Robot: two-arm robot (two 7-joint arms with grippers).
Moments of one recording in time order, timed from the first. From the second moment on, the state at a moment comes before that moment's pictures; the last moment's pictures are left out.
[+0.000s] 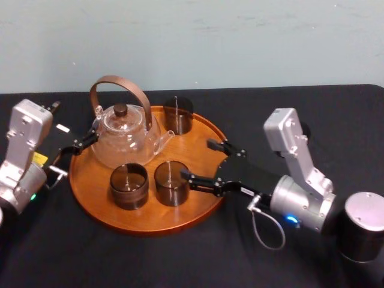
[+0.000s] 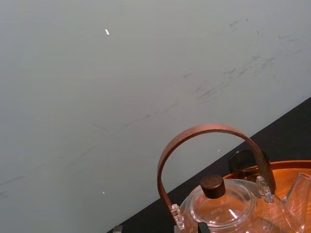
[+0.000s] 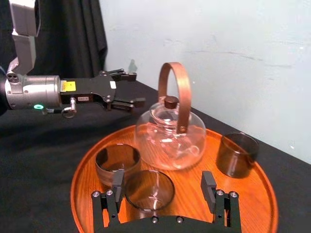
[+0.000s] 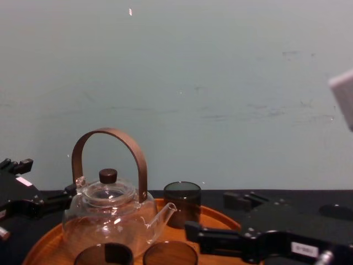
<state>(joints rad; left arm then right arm) -0.20 0.60 0.45 -1.41 -0.25 -0.12 0.03 0.14 0.41 -0.46 -1.59 0.33 0.07 0.48</state>
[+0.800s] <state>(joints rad) -0.20 0.60 0.45 -1.41 -0.25 -0.12 0.03 0.00 0.51 -0.30 -1.64 0.41 0.05 0.40</state>
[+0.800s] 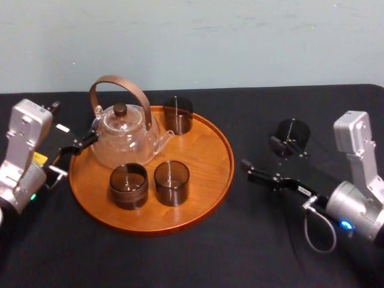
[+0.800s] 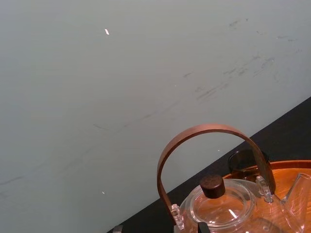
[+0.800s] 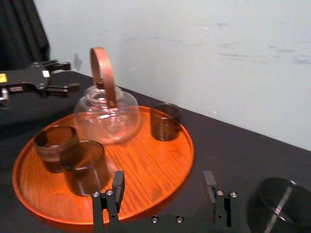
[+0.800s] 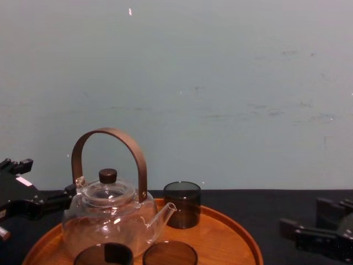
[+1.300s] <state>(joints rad) -0.20 0.60 0.45 -1.41 -0.25 -0.12 0.03 -0.03 0.51 -0.22 -1.61 0.43 0.05 0.36</state>
